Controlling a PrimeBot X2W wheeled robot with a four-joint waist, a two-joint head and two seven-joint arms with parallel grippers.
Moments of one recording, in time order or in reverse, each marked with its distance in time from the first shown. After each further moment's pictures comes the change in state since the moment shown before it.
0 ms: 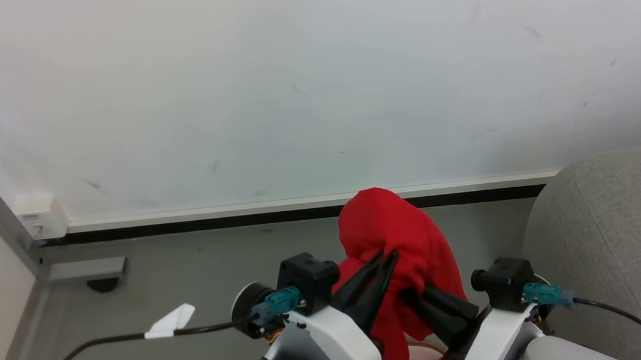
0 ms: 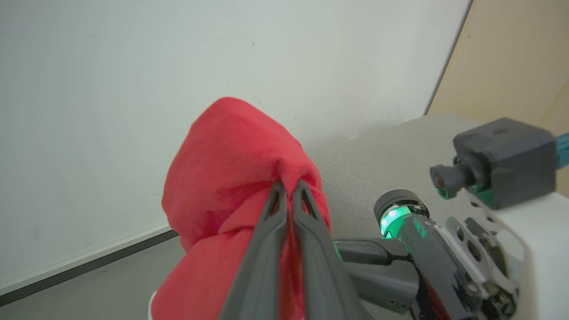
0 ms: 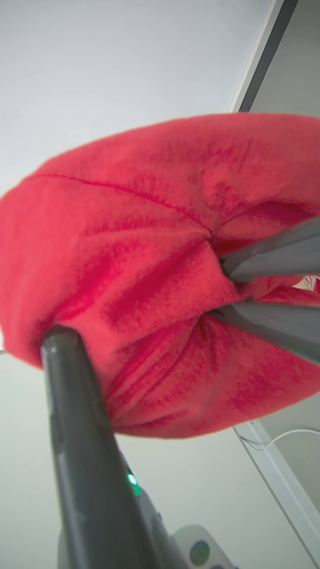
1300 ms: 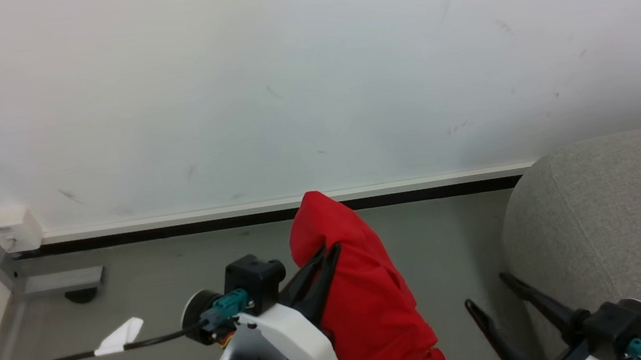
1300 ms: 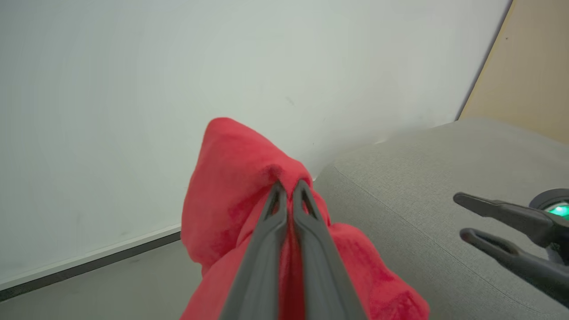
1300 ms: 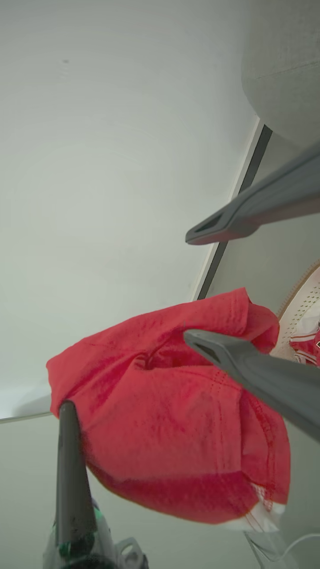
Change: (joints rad) left arm 0.046 0.060 0.101 0.017 0.017 0.024 -0.045; right arm 0.450 -0.072 -0.570 -0.328 -0.480 0.000 0.047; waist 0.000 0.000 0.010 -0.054
